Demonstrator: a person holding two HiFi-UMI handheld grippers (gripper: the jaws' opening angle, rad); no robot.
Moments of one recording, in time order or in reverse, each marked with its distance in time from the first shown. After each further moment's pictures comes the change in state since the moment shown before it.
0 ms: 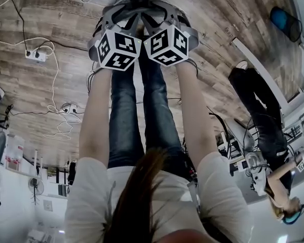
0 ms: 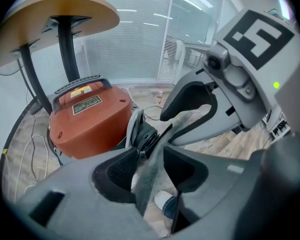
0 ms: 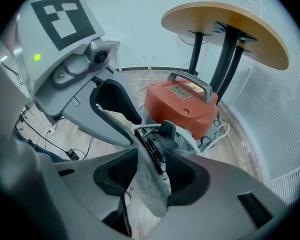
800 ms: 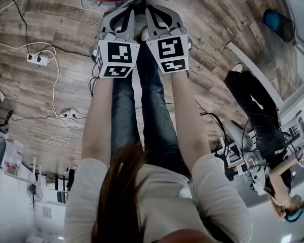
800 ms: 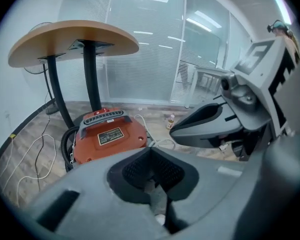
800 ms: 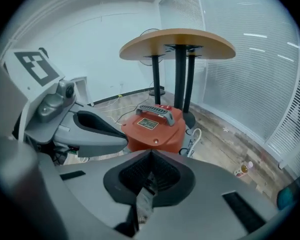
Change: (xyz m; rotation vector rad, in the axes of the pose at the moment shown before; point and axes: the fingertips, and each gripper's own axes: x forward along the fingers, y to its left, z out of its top) left arm -0.049 0.024 0.063 -0.135 -0.238 0.114; right arm -0.053 -0.044 0.046 0.411 -0.248 -0.171
